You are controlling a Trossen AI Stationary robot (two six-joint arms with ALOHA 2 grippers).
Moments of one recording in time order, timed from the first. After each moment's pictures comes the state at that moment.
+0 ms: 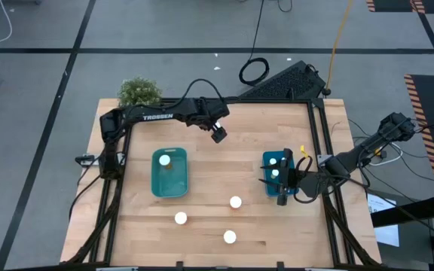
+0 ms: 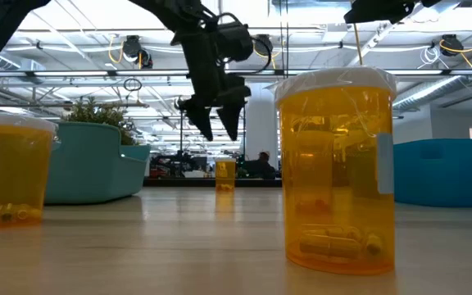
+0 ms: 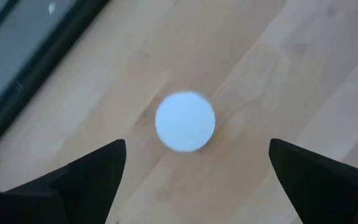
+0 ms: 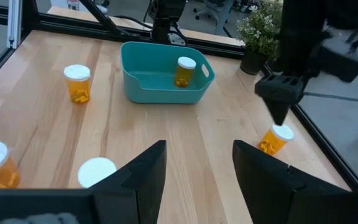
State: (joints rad) left arm 0.33 1.95 1.63 -0.84 -0.21 -0.29; right arm 0.56 1.03 0.73 -0.23 0.73 0.15
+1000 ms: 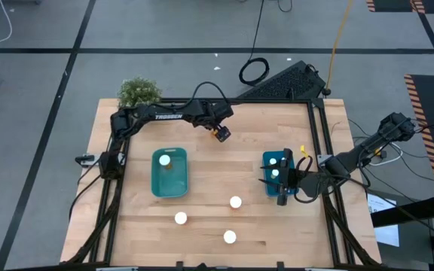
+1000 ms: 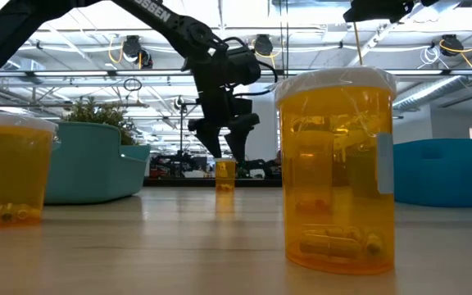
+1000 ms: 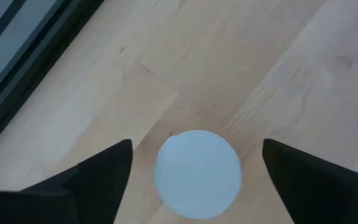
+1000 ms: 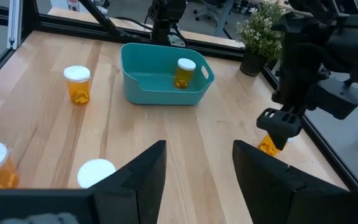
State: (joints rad) left arm 0.37 2.08 1.62 -0.71 -0.22 -0.24; right arm 0.56 1.03 0.72 -0.22 0.73 0.14
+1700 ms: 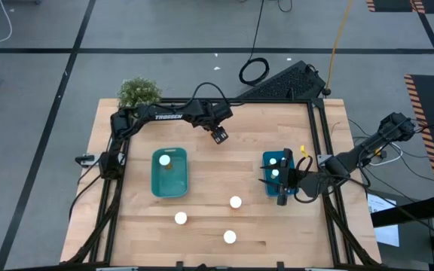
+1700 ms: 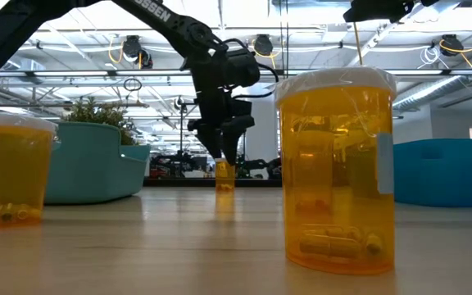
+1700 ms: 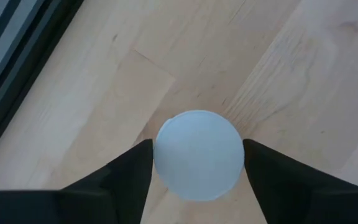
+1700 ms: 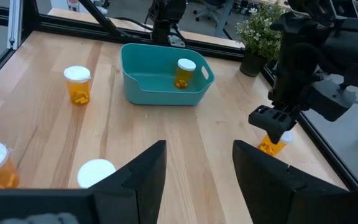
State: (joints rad) left arm 0.37 2.08 1.62 -0.75 -0.21 -0.17; right arm 0.56 1.03 0.72 -0.22 0.73 0.14
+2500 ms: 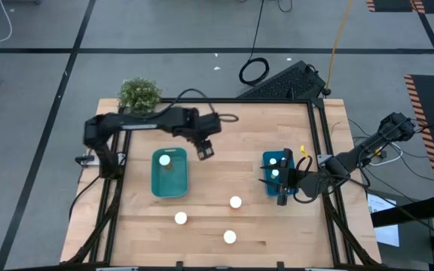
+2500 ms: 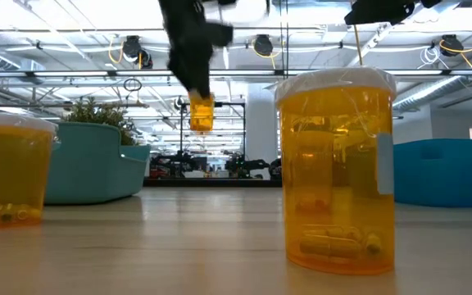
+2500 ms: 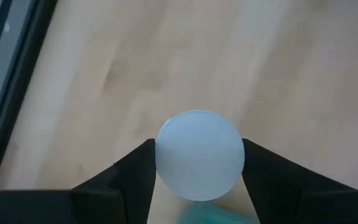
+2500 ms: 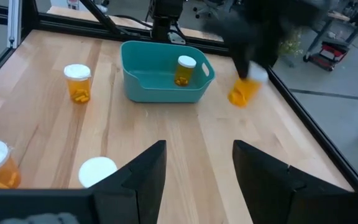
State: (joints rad) left arm 0.16 1.79 1.62 -1.07 -0.18 -0.18; right arm 0.56 1.03 0.72 -0.23 0.73 0.16
